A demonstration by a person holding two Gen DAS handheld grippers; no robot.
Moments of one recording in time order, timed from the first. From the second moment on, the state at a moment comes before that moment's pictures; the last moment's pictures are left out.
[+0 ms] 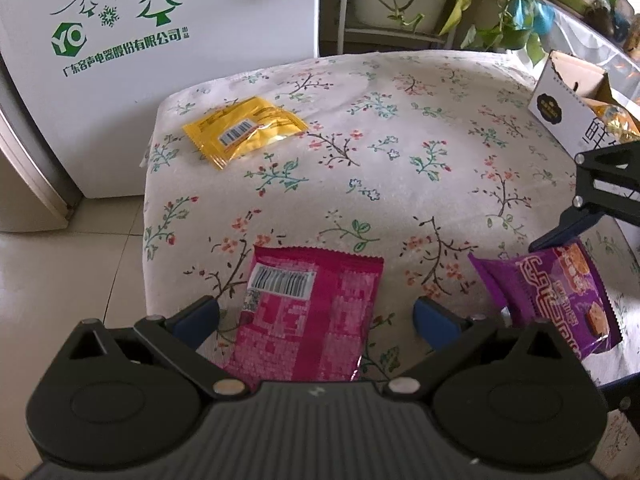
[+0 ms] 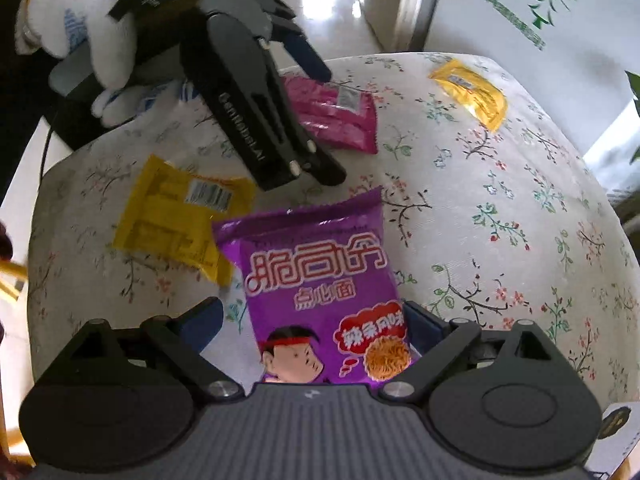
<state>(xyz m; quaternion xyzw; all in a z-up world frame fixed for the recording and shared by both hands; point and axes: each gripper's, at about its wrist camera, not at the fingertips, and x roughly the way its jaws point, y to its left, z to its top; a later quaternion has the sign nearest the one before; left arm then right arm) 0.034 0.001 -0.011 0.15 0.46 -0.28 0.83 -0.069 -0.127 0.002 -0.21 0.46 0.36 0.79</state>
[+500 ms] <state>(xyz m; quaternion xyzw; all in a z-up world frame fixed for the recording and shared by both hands) 0.024 0.002 -0.004 0.15 0.44 -0.30 0.84 -0.072 -0.136 0.003 -0.16 0.44 0.28 0.83</state>
